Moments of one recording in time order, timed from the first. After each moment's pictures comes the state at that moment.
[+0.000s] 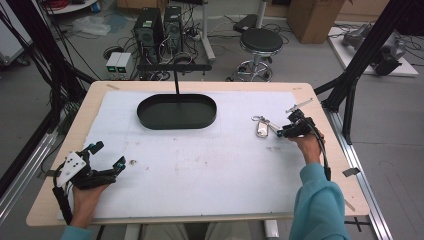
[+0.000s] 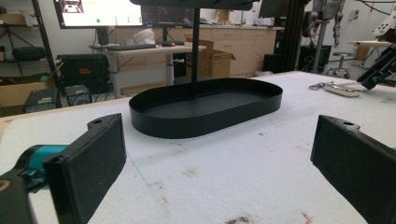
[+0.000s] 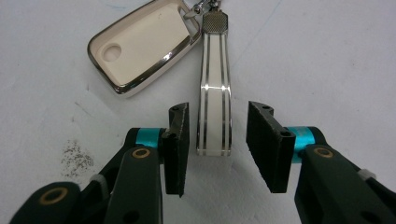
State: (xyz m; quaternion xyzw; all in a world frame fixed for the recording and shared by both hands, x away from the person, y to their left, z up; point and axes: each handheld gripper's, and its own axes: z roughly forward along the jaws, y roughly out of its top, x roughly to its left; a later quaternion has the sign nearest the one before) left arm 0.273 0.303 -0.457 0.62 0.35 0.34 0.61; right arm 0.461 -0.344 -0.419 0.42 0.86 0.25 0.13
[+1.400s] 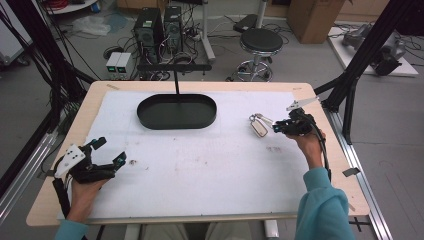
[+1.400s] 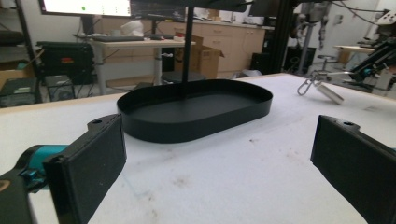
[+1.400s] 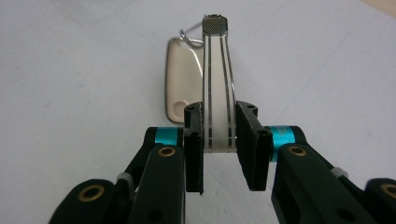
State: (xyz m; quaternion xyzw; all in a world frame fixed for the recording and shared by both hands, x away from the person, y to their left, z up) left arm 0.288 0.303 -0.441 0.63 0.35 0.30 0.63; right arm 0.441 -0.331 -0.389 0.35 0.86 0.35 0.13
